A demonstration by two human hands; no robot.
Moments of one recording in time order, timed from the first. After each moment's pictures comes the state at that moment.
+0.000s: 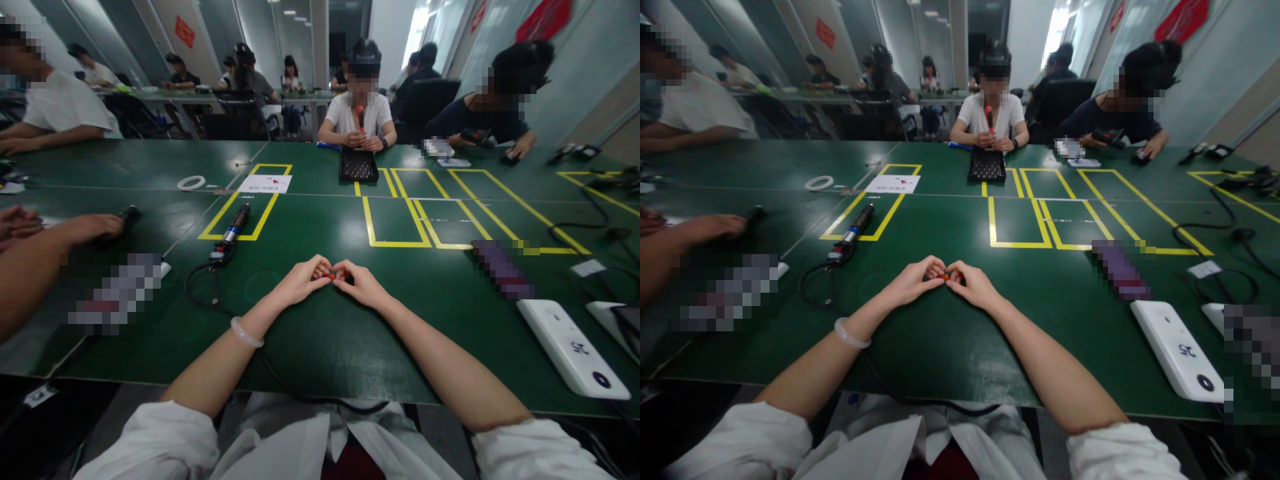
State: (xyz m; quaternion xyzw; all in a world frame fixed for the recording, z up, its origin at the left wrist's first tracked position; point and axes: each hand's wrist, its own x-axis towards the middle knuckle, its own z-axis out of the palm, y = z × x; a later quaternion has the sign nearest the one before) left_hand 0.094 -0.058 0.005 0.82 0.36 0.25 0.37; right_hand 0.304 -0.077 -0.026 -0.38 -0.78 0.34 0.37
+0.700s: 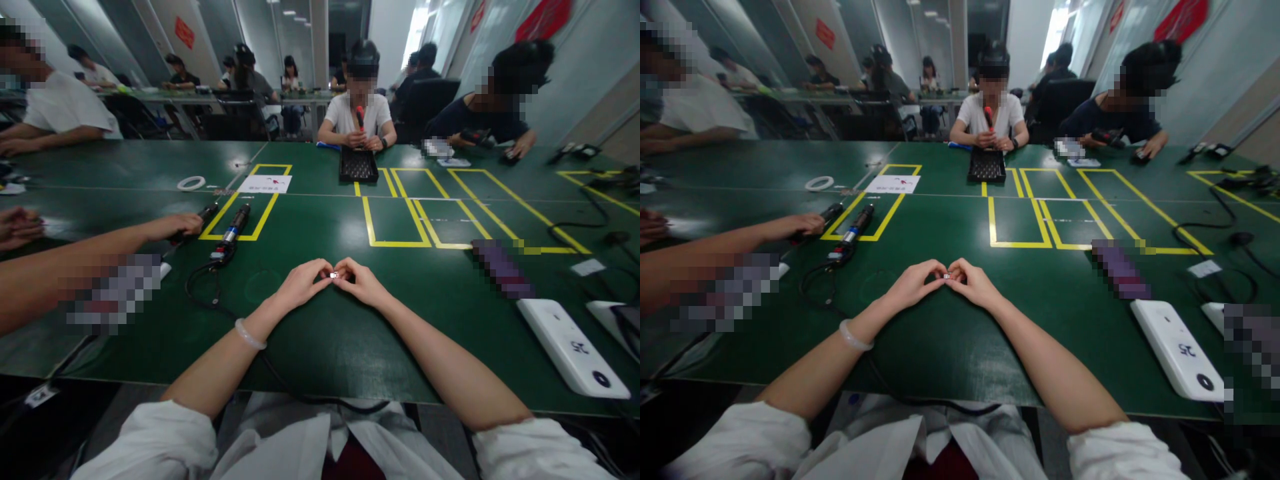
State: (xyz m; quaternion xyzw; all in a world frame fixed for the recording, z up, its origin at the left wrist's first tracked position) left_hand 0.099 -0.068 0.013 0.88 0.36 0.23 0.22; right_hand 0.303 -0.077 -0.025 -0.37 -0.73 0.40 0.40
